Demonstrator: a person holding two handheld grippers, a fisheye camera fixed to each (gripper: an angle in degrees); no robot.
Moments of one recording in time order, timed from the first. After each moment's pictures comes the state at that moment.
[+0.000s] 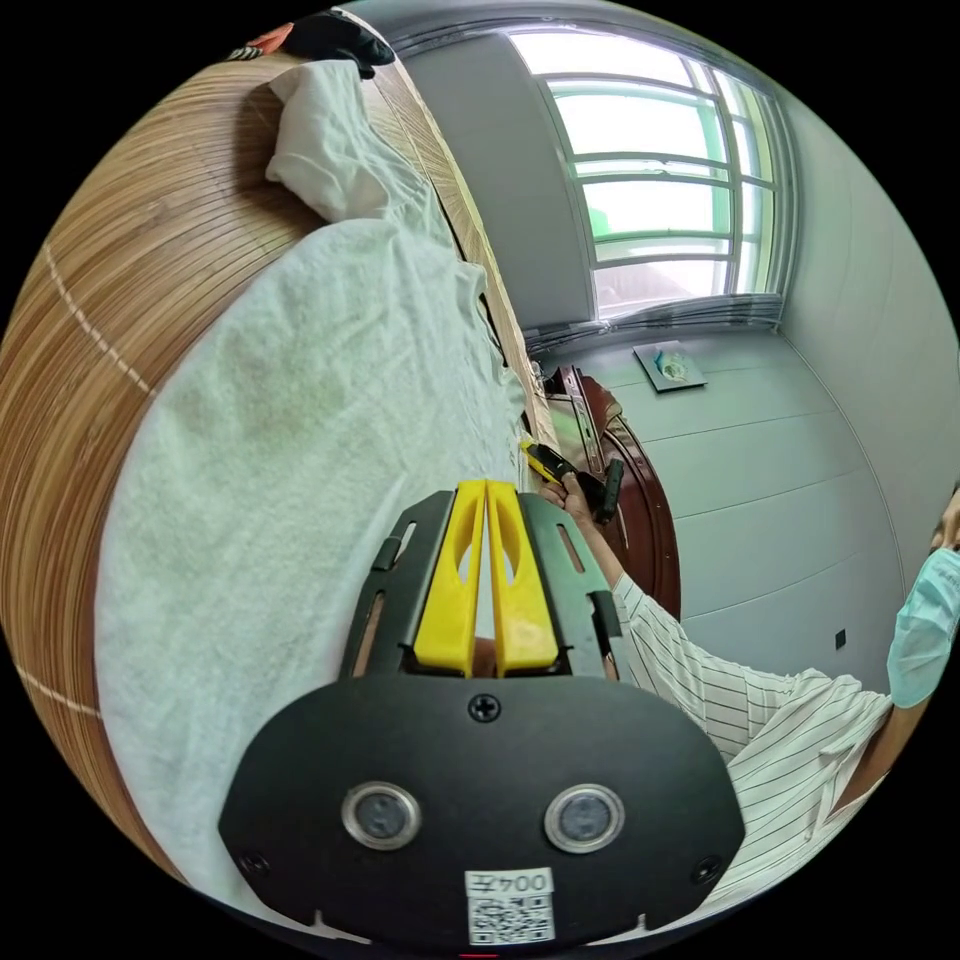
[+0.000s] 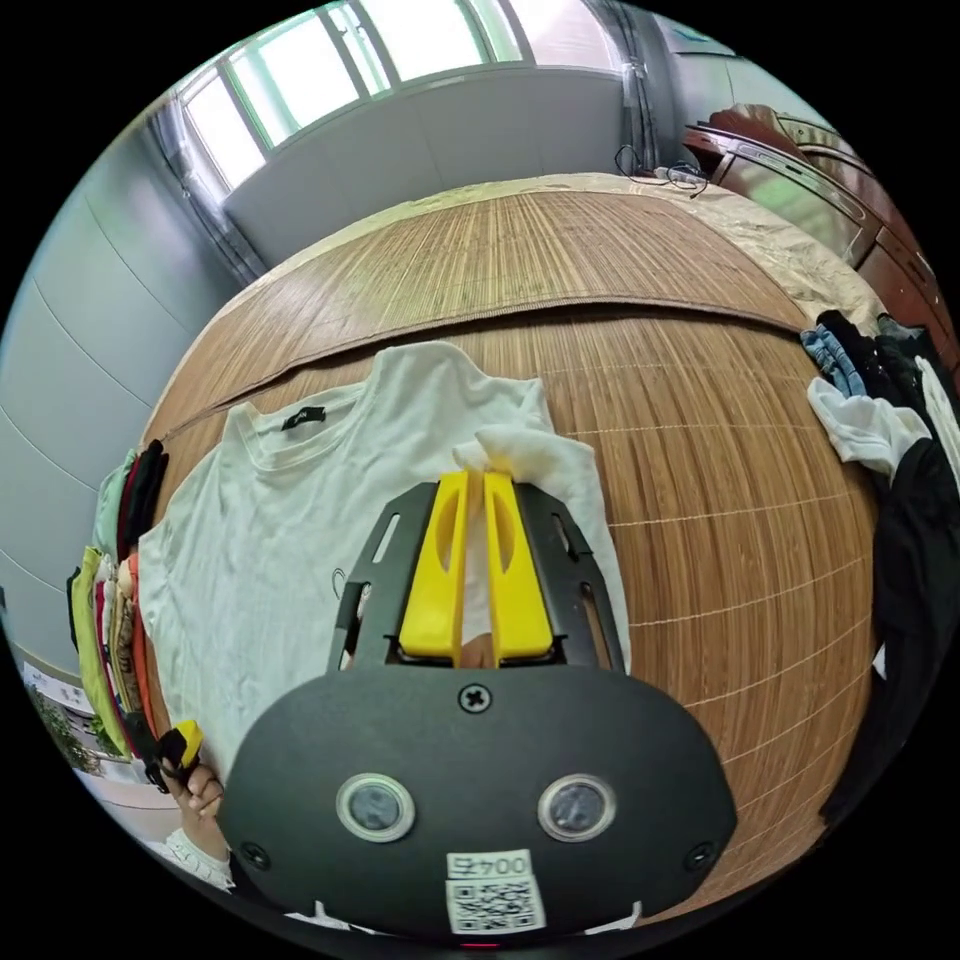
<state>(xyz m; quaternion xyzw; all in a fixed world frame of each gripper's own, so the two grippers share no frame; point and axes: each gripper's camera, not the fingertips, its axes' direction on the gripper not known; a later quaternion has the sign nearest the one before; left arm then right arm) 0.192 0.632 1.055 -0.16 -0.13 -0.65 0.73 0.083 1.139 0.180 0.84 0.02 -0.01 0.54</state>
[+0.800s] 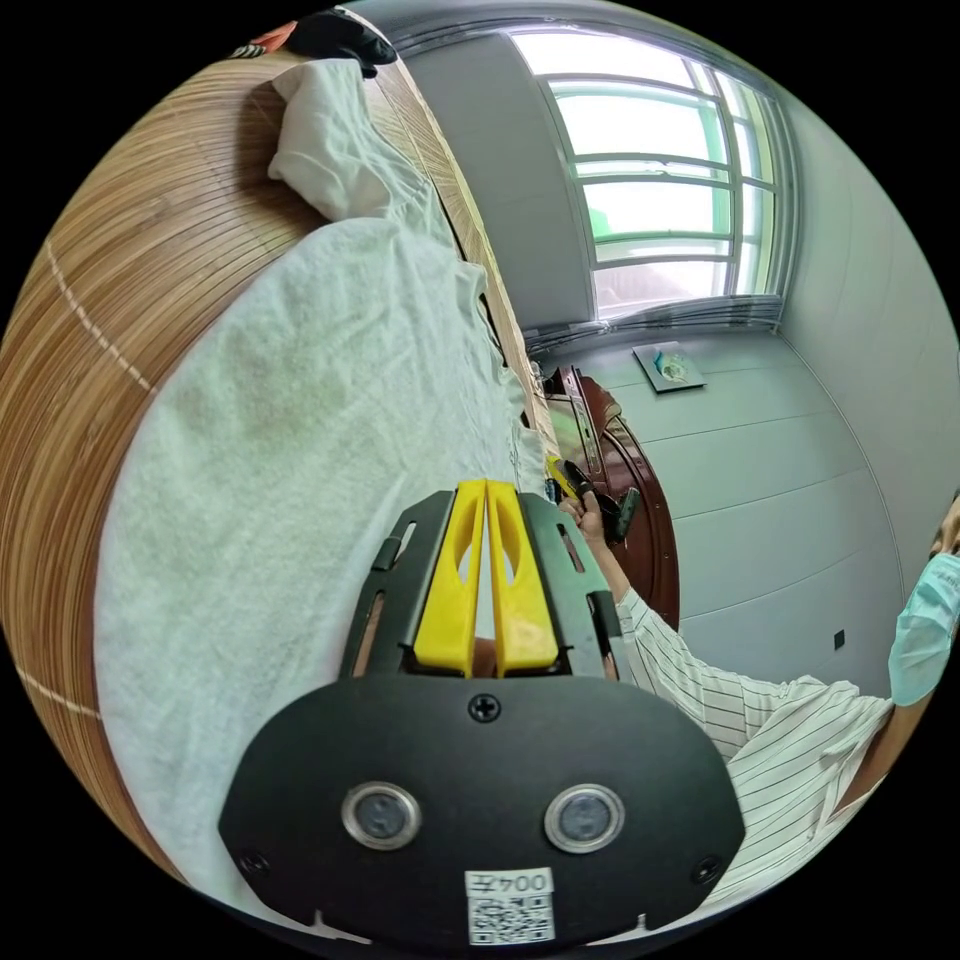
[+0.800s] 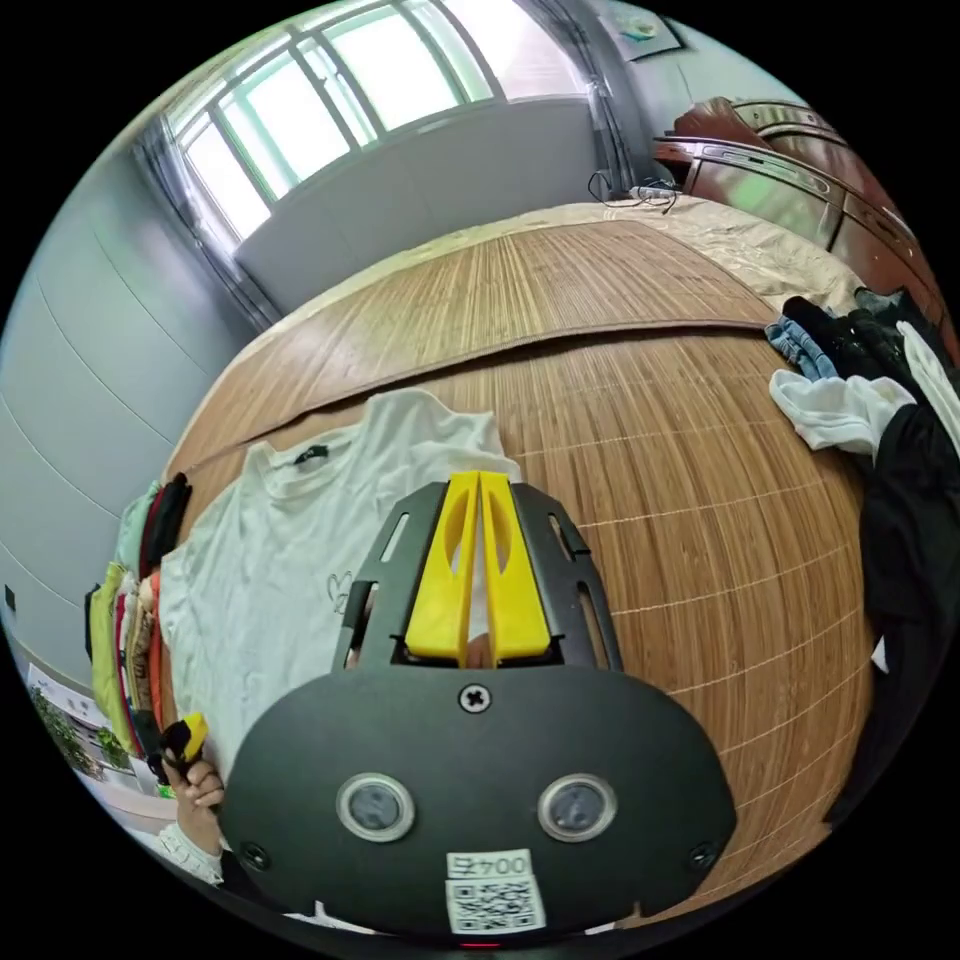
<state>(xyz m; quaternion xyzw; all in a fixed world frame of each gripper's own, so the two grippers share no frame) 0.197 0.612 1.063 -0.15 -0.13 -0.65 0.73 0.165 1.193 0.194 0.87 -0.04 -0.04 0.48</state>
